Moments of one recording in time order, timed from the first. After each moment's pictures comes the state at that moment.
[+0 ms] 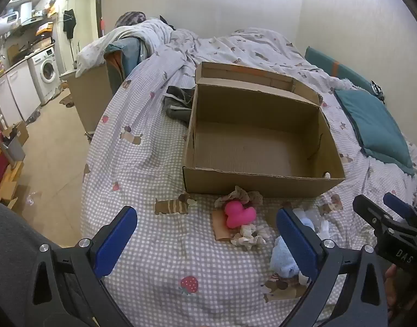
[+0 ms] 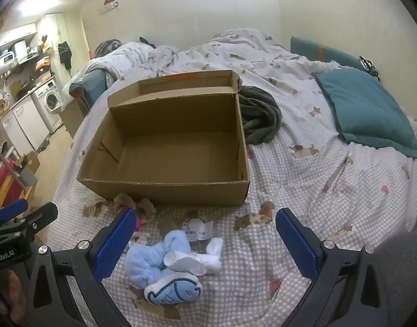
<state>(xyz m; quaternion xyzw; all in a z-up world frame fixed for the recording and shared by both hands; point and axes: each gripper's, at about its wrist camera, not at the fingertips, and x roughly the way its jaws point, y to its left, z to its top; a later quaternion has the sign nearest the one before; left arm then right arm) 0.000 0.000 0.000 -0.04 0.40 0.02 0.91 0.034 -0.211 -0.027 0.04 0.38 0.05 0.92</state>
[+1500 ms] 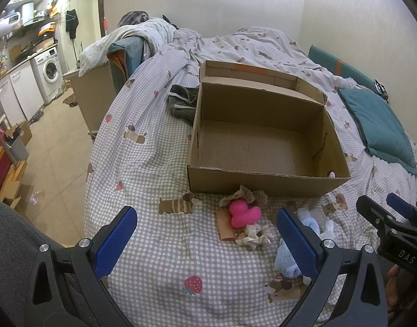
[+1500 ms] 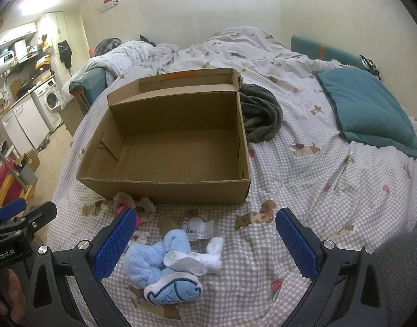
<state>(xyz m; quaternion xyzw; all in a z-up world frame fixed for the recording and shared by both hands) 0.001 0.005 -0.003 -0.04 0.40 0.03 0.91 0.035 -0.211 -0.027 0.03 0.39 0.05 0.92</state>
